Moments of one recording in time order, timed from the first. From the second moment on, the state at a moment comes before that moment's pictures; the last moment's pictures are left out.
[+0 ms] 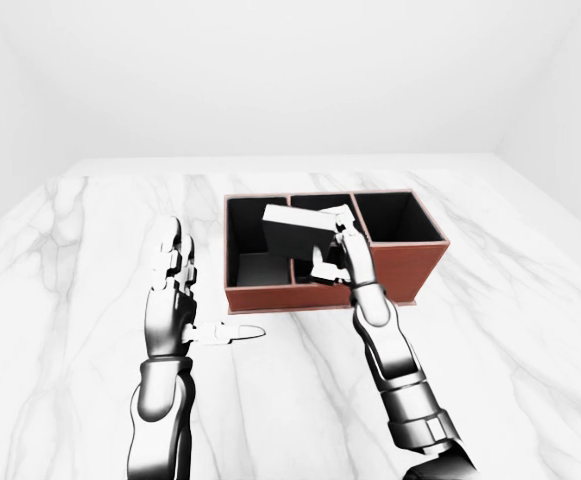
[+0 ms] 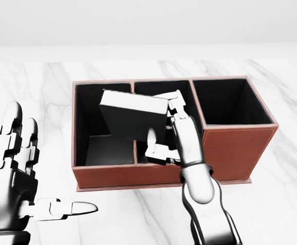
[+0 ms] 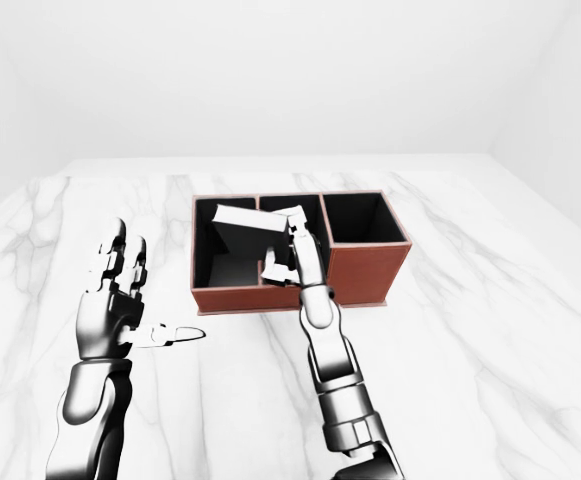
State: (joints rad) left arm 0.12 0.01 0.07 -0.38 -0.02 -0.09 -0.06; right arm -0.35 0.08 0.10 0.16 -0.20 0.01 -0.04
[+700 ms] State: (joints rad) left arm 0.11 0.01 0.06 -0.36 -0.01 -0.09 -0.06; right arm -0.67 -0.15 -0.07 0.22 -0.06 0.09 -0.02
